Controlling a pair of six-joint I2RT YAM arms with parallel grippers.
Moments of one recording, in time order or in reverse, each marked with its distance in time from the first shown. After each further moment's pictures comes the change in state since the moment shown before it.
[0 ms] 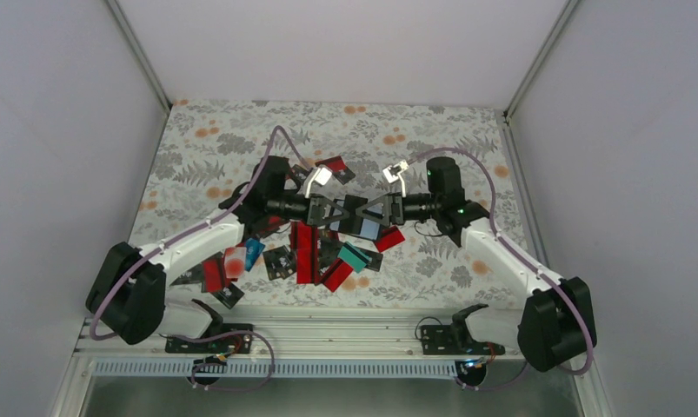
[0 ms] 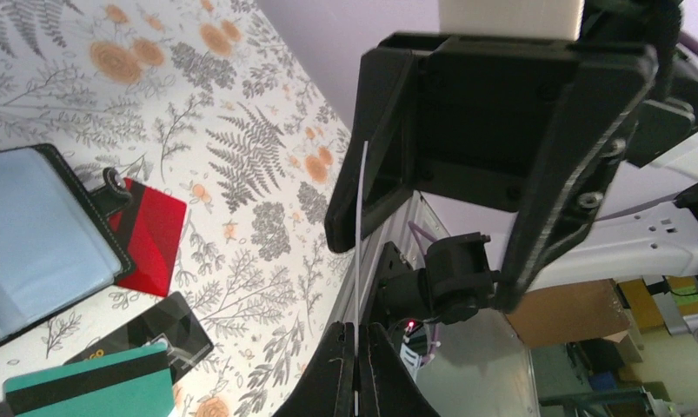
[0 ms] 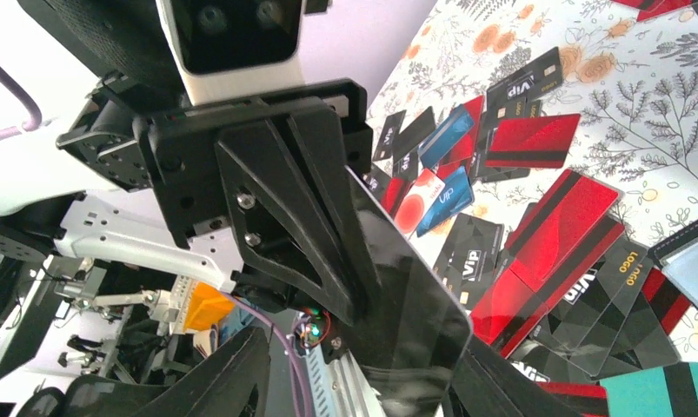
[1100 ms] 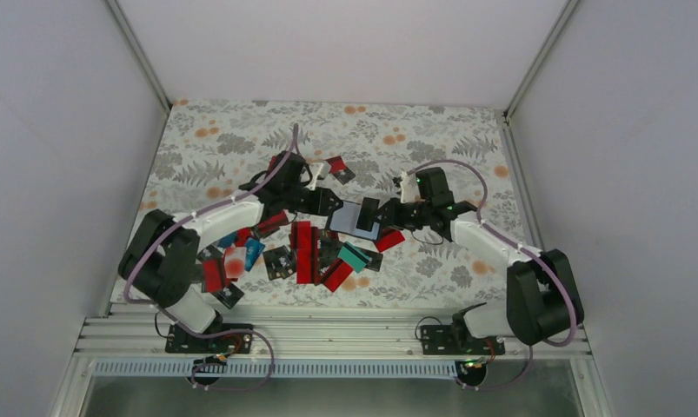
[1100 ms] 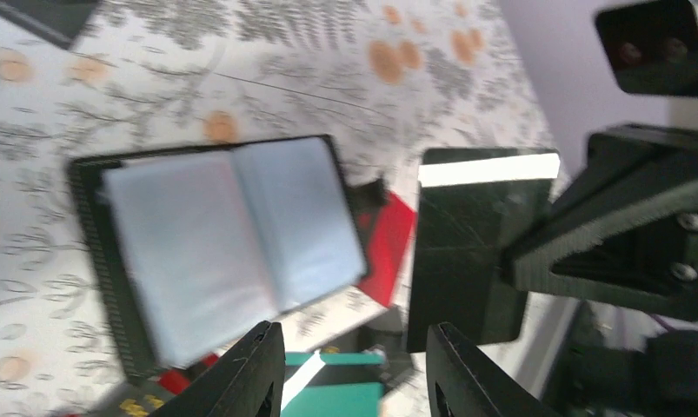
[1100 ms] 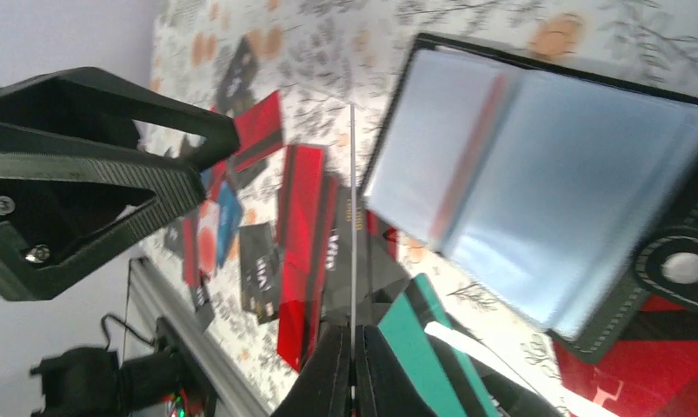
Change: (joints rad) left arm 0.024 0.209 0.116 -0.184 -0.381 0.107; right arm -0.024 0.126 -0.046 -0.115 0.392 0.074
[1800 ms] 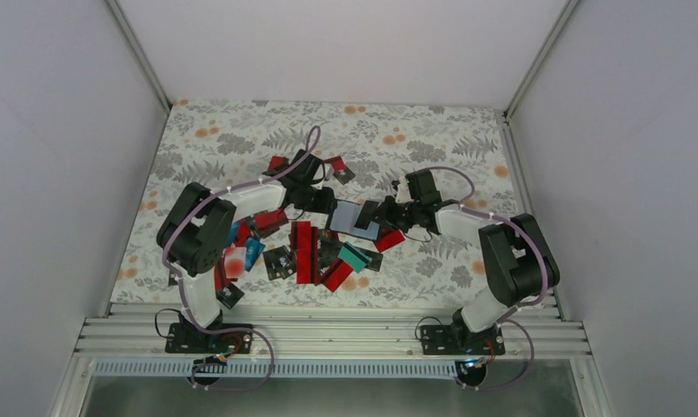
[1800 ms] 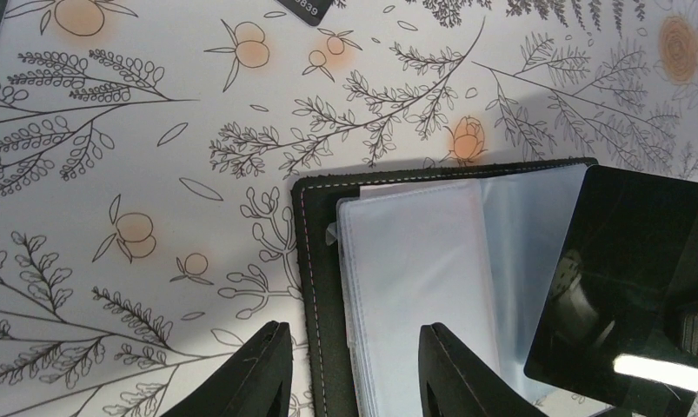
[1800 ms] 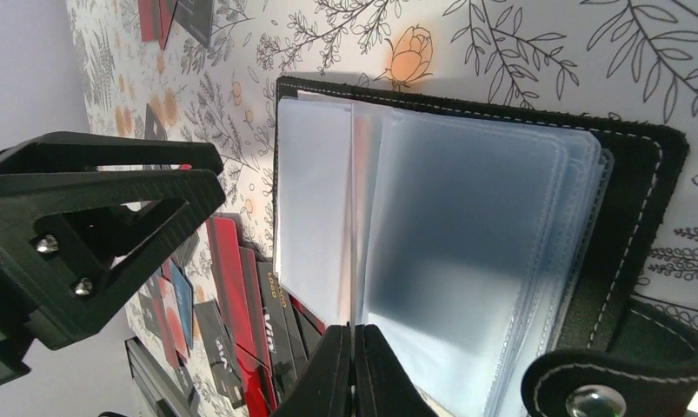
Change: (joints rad) left arm 0.000 0.292 0.210 -0.173 -0.251 0.053; right arm -0.009 0.251 0.000 0.185 0.082 0.213
